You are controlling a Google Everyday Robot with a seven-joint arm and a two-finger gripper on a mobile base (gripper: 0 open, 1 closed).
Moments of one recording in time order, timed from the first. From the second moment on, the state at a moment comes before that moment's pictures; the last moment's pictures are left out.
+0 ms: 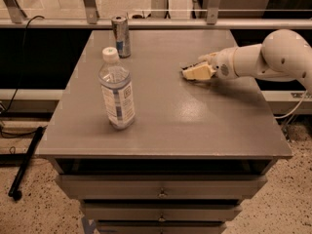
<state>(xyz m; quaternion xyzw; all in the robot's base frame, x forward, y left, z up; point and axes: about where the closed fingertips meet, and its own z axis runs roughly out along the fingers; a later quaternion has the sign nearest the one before) 0.713 -0.138 0.834 -0.38 0.77 0.22 0.47</state>
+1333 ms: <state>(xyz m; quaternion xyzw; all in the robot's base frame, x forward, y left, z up) 0.700 -0.119 0.931 -0.44 0.68 0.24 0.54</state>
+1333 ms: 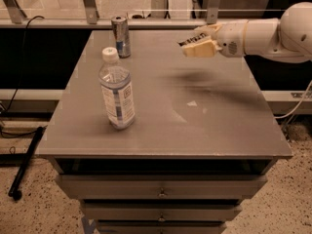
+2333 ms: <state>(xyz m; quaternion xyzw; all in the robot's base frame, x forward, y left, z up) 0.693 -0.105 0.945 -0.44 0.65 0.28 0.55</state>
